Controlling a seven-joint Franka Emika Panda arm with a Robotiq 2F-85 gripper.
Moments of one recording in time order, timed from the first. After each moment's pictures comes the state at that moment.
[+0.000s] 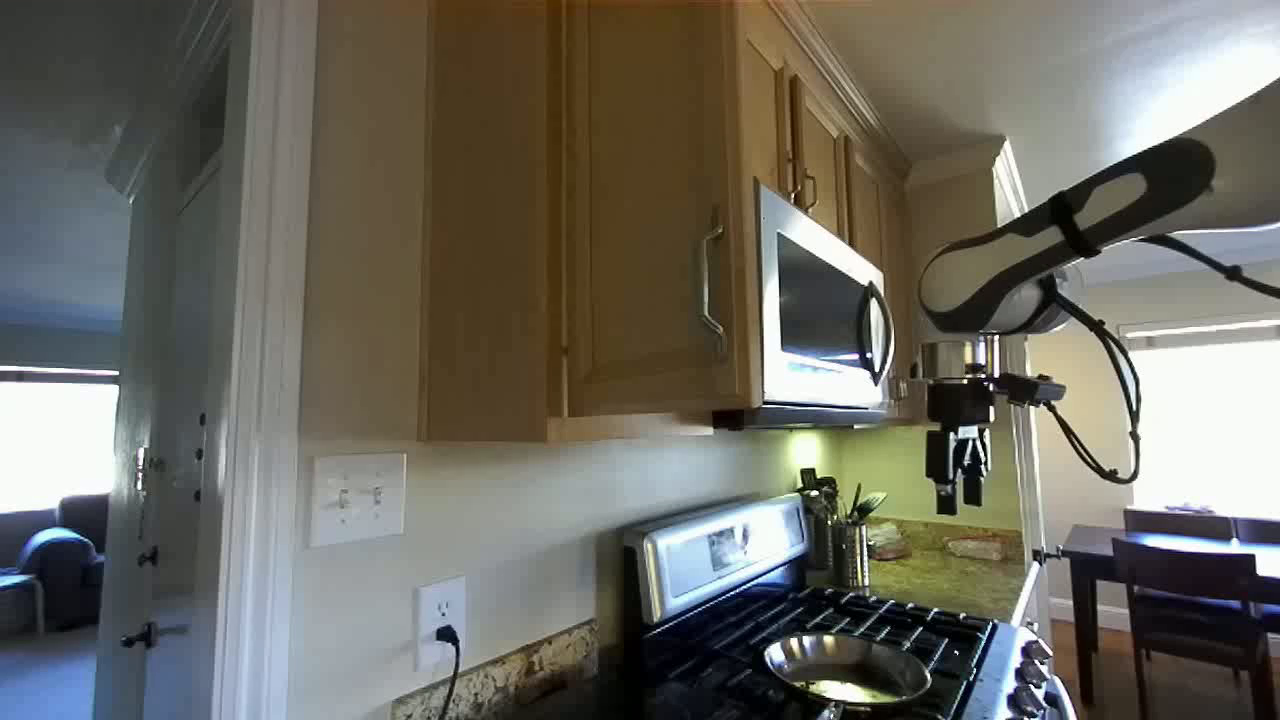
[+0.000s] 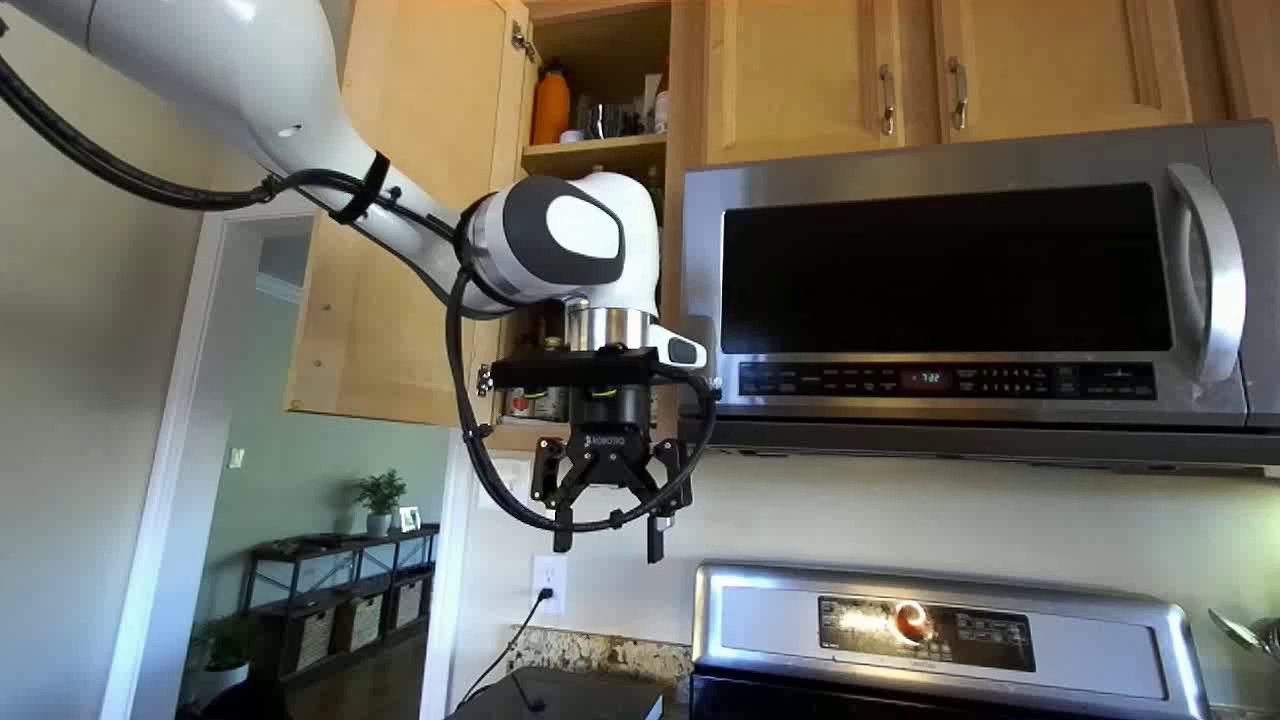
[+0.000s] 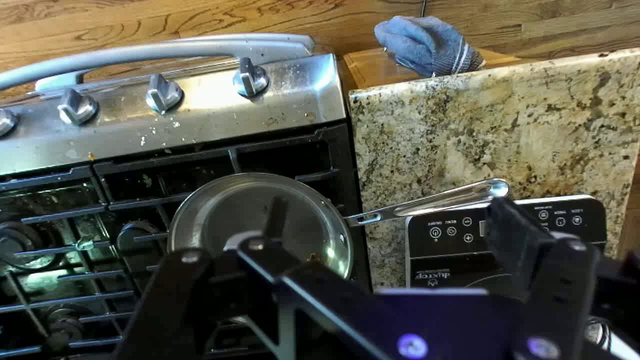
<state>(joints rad) -0.10 -0.35 -0.28 -2.18 -0.08 1.91 -0.39</state>
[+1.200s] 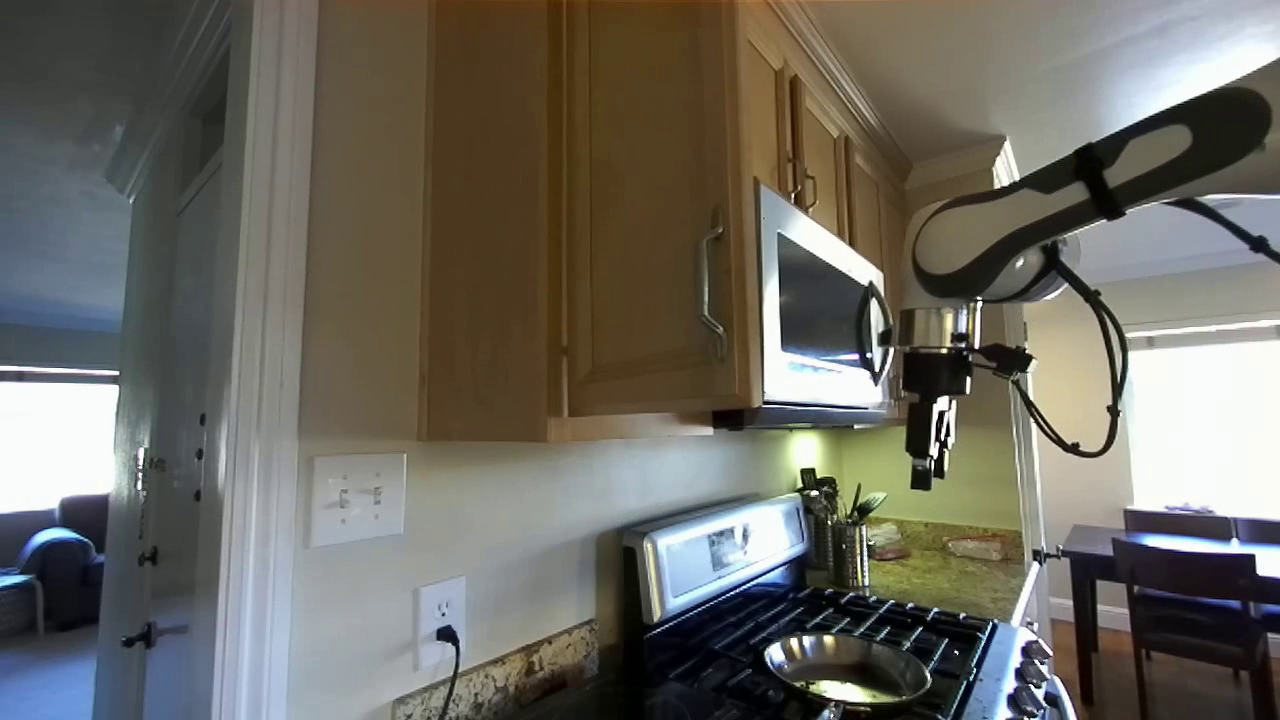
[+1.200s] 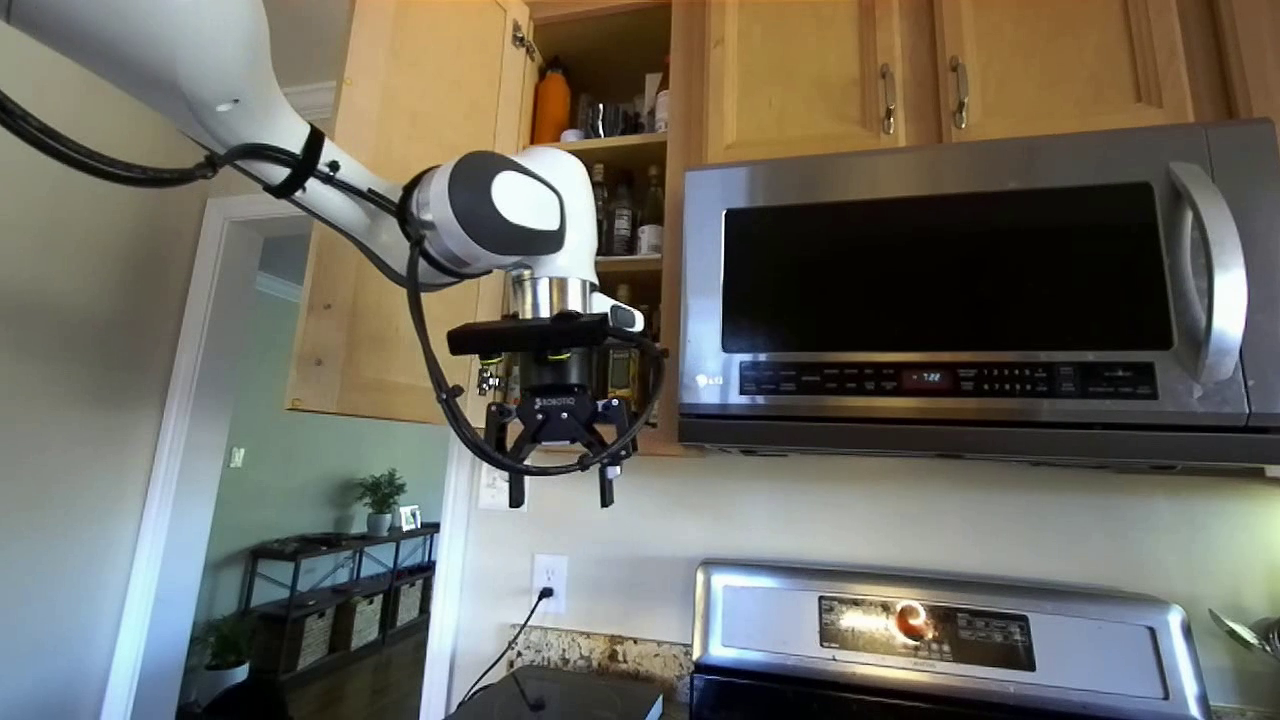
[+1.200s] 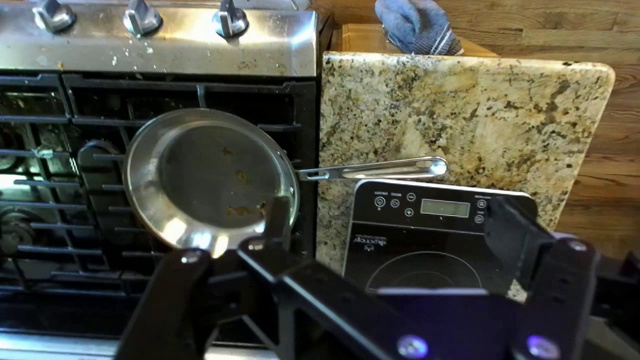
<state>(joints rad) -0.07 -0.45 -0.18 -2.20 -0.08 1.91 -0.45</state>
